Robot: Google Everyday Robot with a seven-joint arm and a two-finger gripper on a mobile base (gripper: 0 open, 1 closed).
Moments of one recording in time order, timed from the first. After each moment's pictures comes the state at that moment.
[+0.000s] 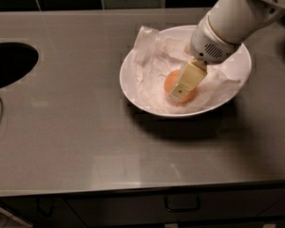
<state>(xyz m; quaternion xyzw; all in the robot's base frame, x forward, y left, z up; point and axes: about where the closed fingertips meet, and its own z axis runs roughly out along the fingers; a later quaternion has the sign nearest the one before) 0.533 -0.106 0.922 -0.56 0.79 0.06 0.24</state>
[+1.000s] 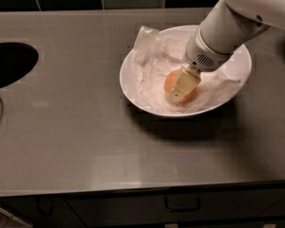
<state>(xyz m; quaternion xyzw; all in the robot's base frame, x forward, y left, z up) 0.542 -0.107 0.902 -0.55 0.80 0.03 0.24</state>
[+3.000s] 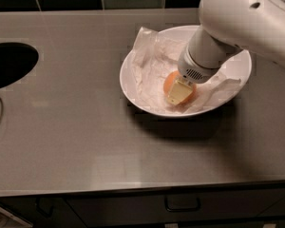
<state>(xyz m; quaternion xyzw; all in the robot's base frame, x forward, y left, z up) 0.553 -0.105 0.869 -0.54 0.81 -0.02 0.23</state>
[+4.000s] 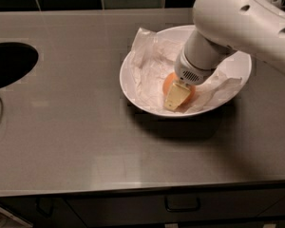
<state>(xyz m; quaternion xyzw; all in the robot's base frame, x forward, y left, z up) 0.555 -0.104 0.858 -0.54 0.81 -0.02 0.22</state>
